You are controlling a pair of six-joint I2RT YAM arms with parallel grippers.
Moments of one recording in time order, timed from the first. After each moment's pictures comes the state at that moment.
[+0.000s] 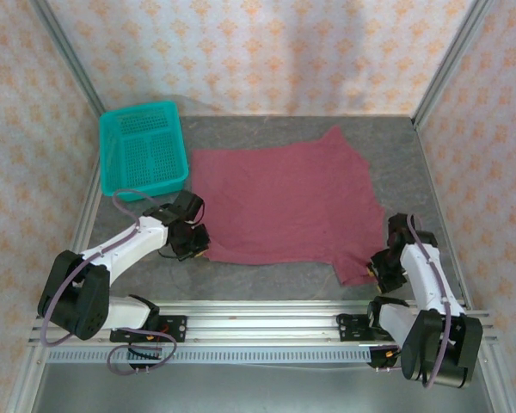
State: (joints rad) left arm -0.36 1.33 0.74 -0.75 0.15 -0.88; right arm -0.19 0.99 0.58 -1.17 -0.04 1.01
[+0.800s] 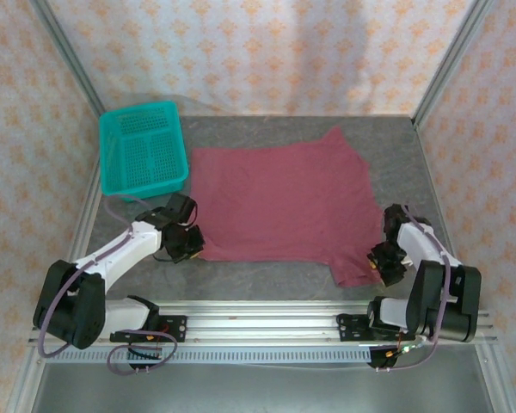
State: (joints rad) left arm -0.31 1.26 0.70 -0.75 0.15 -0.87; right arm -0.19 1.29 0.61 -0.97 0.02 1.04
